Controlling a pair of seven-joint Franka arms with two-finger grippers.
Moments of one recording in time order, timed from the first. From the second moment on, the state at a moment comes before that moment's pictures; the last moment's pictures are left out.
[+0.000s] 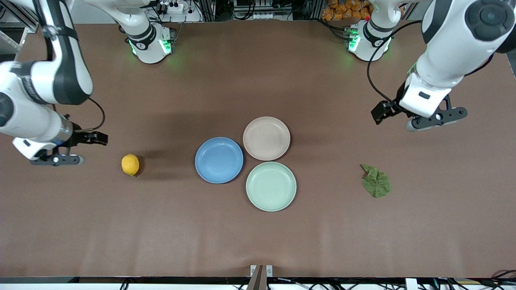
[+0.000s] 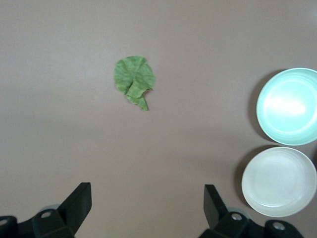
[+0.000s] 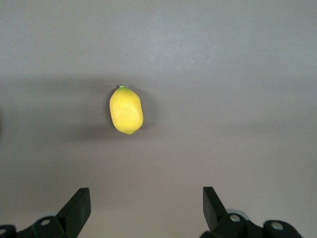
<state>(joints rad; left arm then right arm) 0.04 -0.01 -0.37 -1.76 0.03 1.78 -0.53 -0.02 0.18 0.01 -1.76 -0.13 1.79 0.01</state>
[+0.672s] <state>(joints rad) 0.04 -0.03 -0.29 -1.61 0.03 1.57 -0.17 0.01 0.12 -0.12 -1.52 0.01 1.66 0.01</state>
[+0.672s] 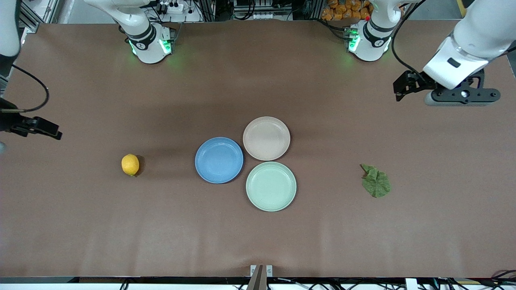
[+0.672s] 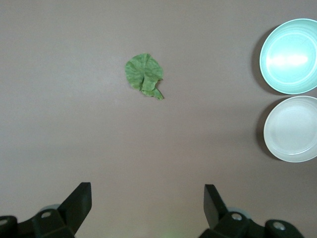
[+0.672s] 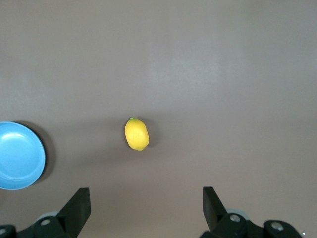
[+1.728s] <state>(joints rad) -0.03 -0.03 -0.13 -1.56 -0.01 1.57 -0.10 0.04 0.10 -0.14 -1.43 0.01 1.59 0.01</state>
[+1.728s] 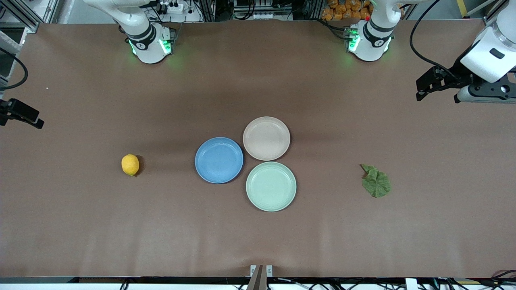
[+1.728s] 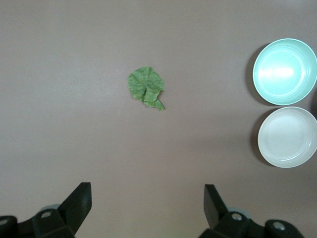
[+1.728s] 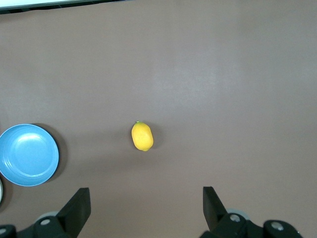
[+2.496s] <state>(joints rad) -0.03 -0.03 -0.13 -1.56 -0.01 1.57 -0.10 0.05 0.11 -0.14 -1.43 0.01 1.59 0.03</state>
